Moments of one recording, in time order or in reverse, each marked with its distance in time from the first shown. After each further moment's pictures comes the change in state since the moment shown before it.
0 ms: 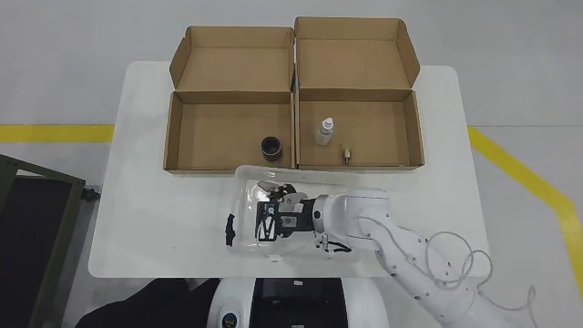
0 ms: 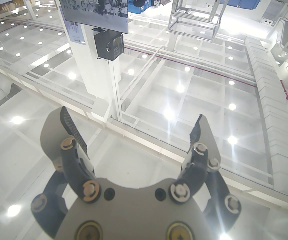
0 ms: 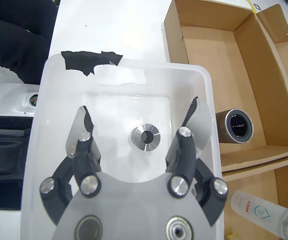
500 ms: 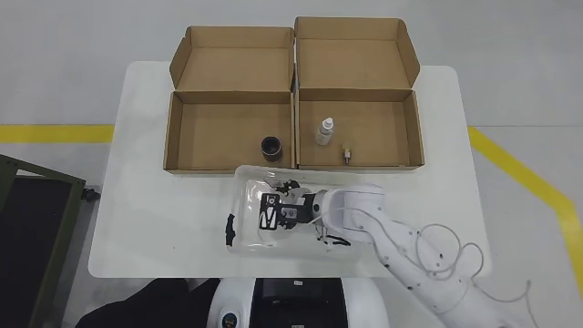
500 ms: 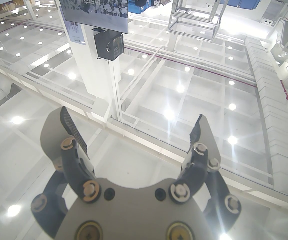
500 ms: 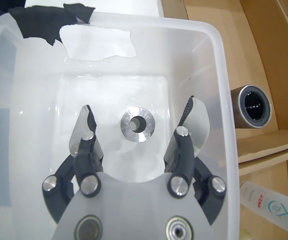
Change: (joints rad) left arm 0.000 0.000 0.000 0.000 0.000 0.000 0.000; right arm 0.037 -0.013 -0.025 0.113 -0.028 0.036 -0.004
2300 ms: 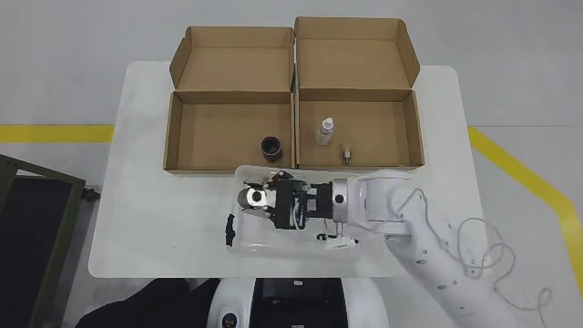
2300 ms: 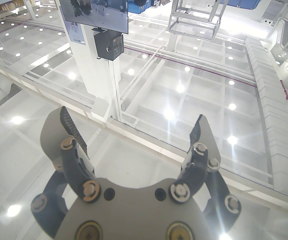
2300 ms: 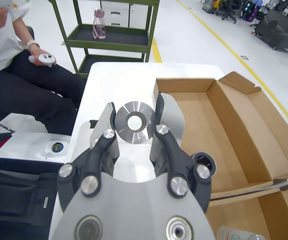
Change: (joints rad) left arm 0.000 0.000 0.000 0.000 0.000 0.000 0.000; right arm -0.033 0.024 0.177 -0.221 0.340 -0.147 -0.163
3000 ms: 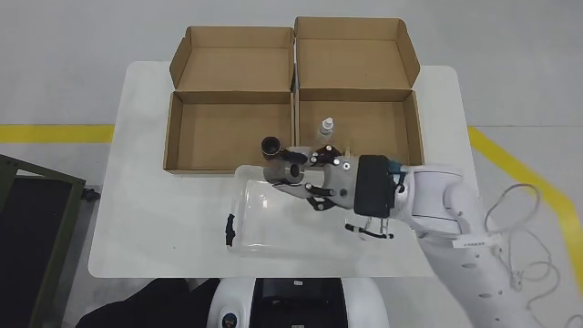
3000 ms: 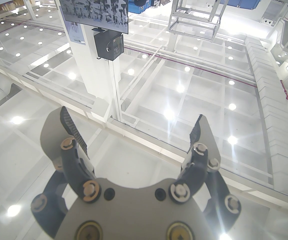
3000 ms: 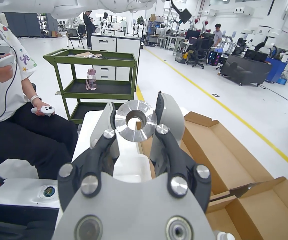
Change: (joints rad) left arm 0.000 0.000 0.000 0.000 0.000 0.000 0.000; right arm -0.095 0.039 0.231 -0.125 0.147 -0.034 -0.158
